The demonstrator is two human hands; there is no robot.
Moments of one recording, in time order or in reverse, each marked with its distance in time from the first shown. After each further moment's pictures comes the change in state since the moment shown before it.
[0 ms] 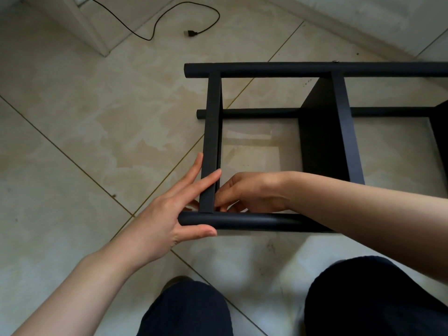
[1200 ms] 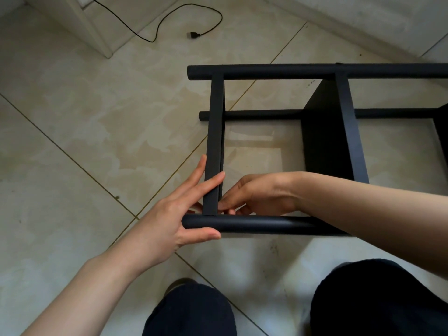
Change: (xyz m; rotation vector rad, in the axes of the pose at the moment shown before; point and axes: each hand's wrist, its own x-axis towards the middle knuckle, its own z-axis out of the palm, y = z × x) left_hand -0.001 0.002 -0.001 -0.029 -0.017 -0.027; right_hand -0.005 0.003 -0.005 0.033 -0.078 0.014
